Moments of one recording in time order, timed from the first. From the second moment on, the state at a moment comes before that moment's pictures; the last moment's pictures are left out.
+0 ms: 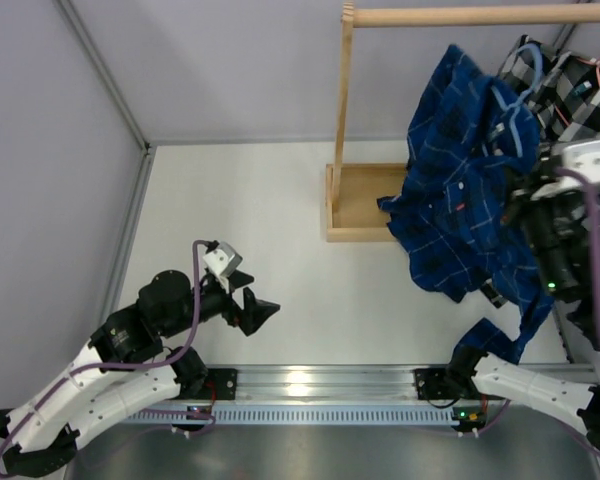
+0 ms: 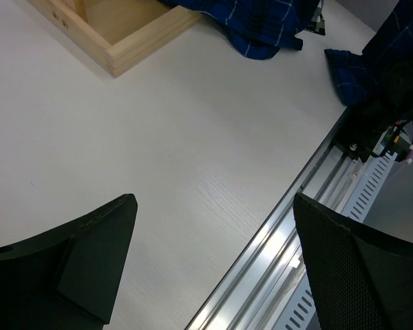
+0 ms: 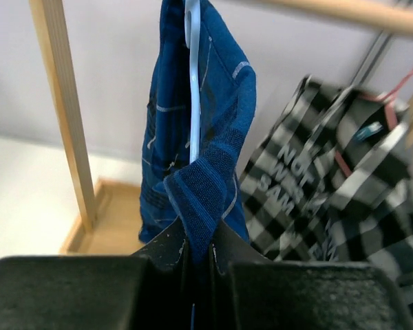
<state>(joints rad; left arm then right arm) -0.90 0.47 0.78 -0.60 0.04 -0.24 0.86 0.78 1.64 -0.61 0.74 -0.31</state>
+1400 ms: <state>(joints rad) -0.62 0.42 0.77 -0.61 -0.35 -0.30 0.13 1.32 1.68 -0.47 0.05 0.07</state>
